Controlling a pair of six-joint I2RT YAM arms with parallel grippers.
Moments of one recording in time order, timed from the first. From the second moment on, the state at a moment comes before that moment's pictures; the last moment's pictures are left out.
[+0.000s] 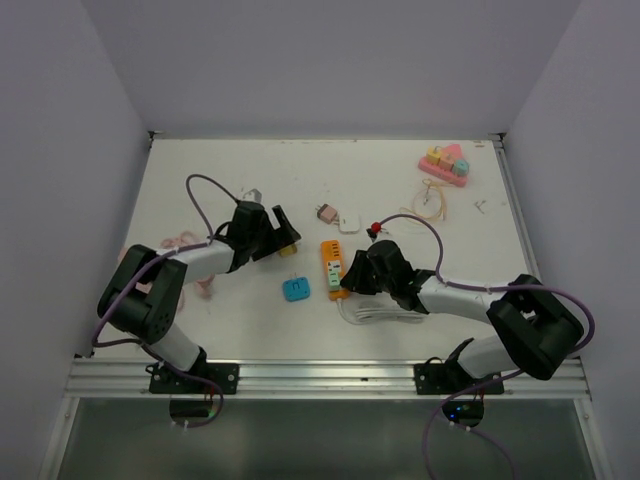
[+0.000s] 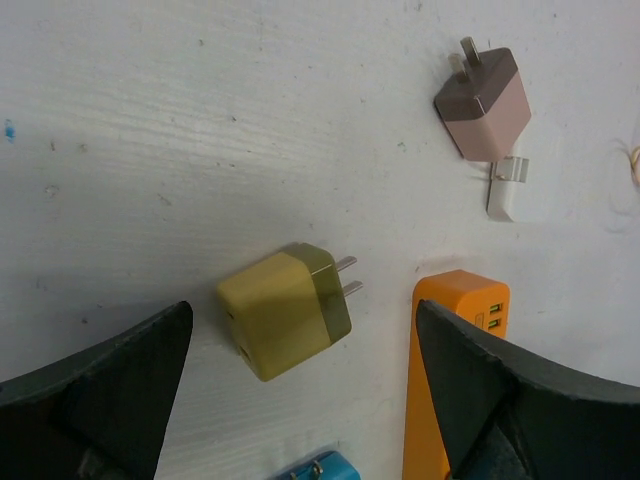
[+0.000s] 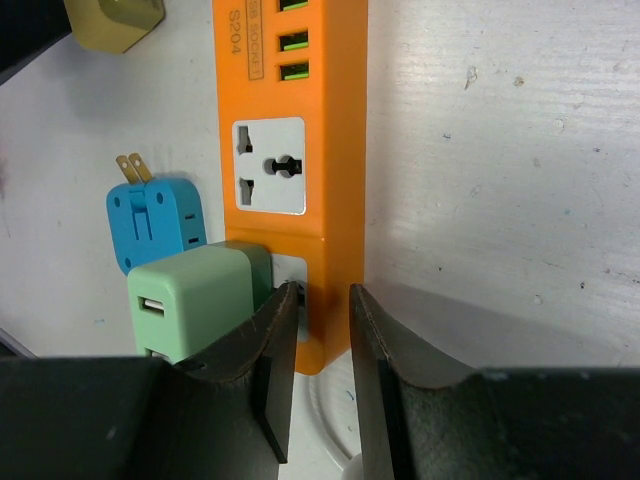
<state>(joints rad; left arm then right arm) -0.40 1.62 0.74 0.14 0.06 -0.80 0.74 1.41 0.53 0.15 0.01 0.78</state>
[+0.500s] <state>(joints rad) -0.53 1.48 0.93 -0.35 -0.19 -0.84 0.74 1.41 0.52 0.15 0.00 0.78</state>
